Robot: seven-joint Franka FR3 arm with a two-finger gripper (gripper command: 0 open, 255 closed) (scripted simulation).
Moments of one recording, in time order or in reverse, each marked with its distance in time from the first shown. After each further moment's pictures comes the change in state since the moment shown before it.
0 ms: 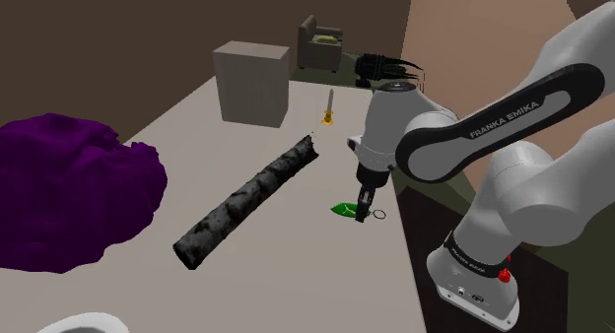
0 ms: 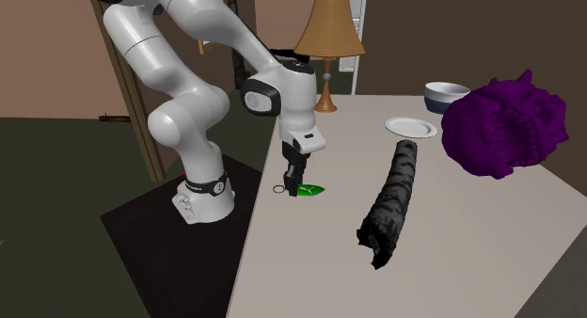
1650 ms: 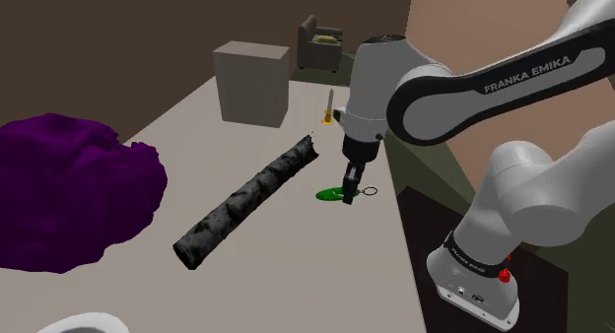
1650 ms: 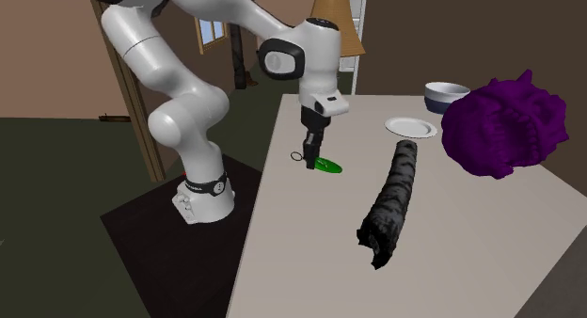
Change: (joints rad) arm 0.016 -0.020 0.044 0.234 0.001 -0.254 0.080
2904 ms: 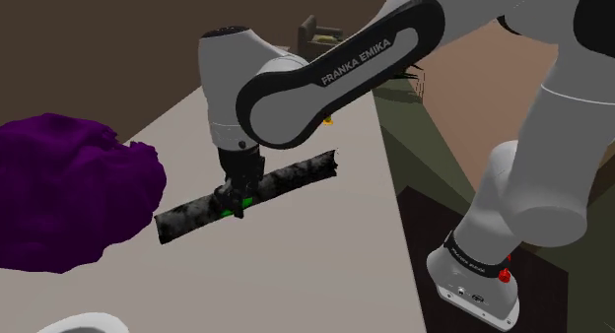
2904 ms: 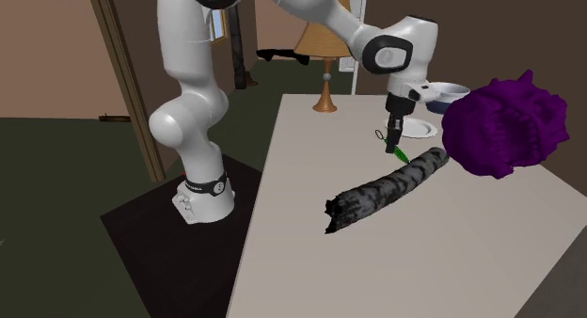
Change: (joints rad) arm 0.038 0.738 0.179 0.730 -0.157 0.010 0.333
